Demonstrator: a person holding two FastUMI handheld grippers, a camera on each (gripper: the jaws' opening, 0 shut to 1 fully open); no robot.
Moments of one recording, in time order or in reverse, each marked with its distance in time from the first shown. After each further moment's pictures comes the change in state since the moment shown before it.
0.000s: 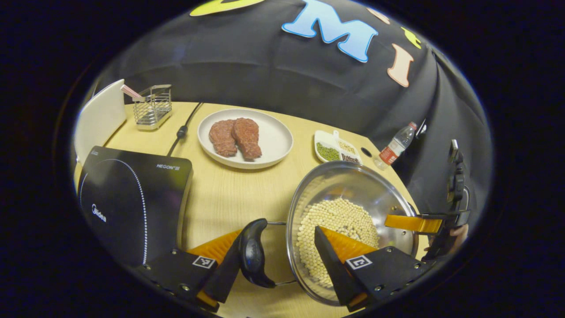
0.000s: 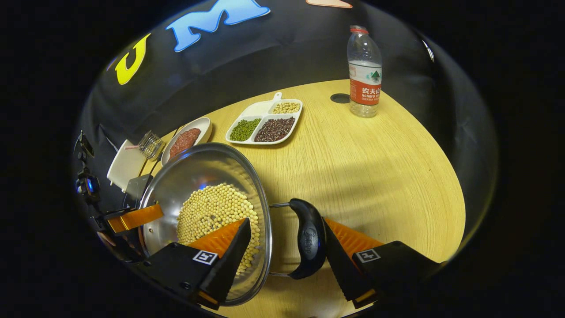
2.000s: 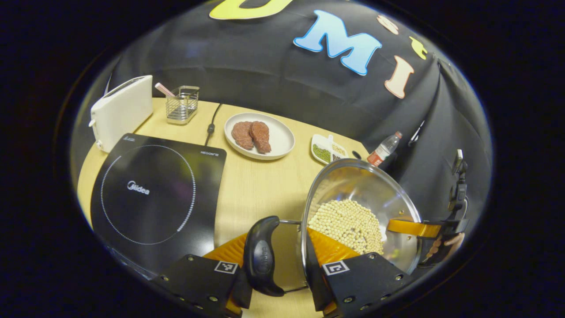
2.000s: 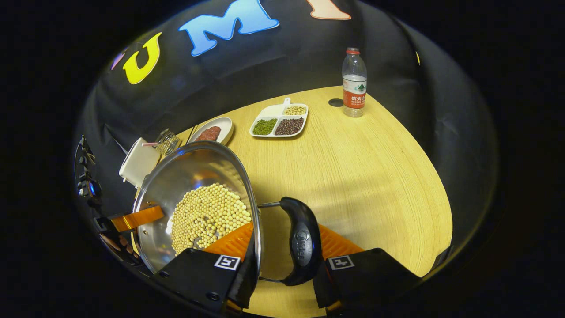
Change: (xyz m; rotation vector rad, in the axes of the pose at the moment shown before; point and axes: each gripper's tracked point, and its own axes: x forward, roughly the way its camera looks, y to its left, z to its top) left arm 0.012 0.008 -0.005 -0.064 0.010 -0.008; right arm -0.115 0.059 -0.040 0.056 -0.004 -0.021
